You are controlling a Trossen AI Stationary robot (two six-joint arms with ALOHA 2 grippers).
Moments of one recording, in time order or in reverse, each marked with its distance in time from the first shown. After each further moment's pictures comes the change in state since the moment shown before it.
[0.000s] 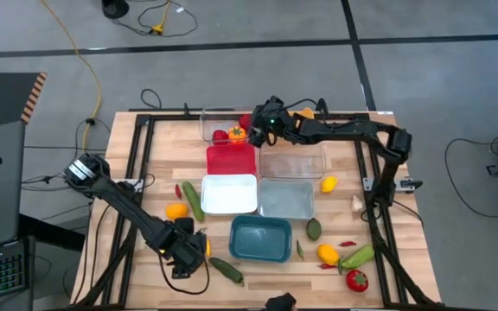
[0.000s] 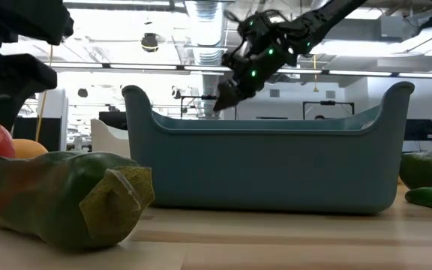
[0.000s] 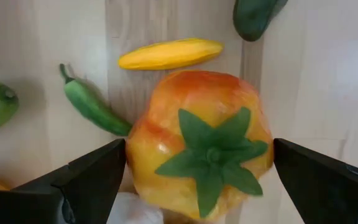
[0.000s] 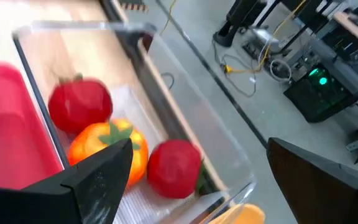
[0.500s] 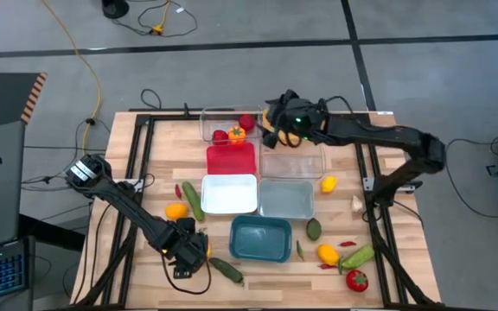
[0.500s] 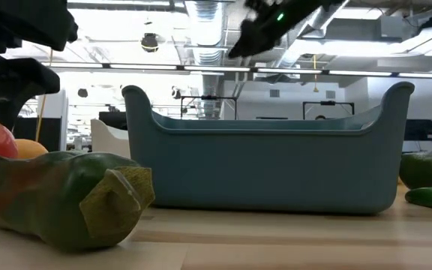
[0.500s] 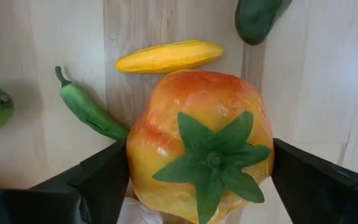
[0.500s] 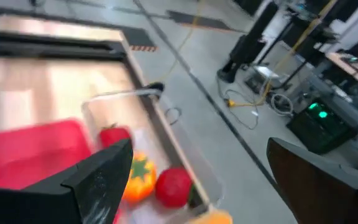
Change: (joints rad) left arm 0.011 0.010 0.001 0.010 0.013 0.002; right arm 0.114 -0.326 0.002 -0.248 0.000 0.001
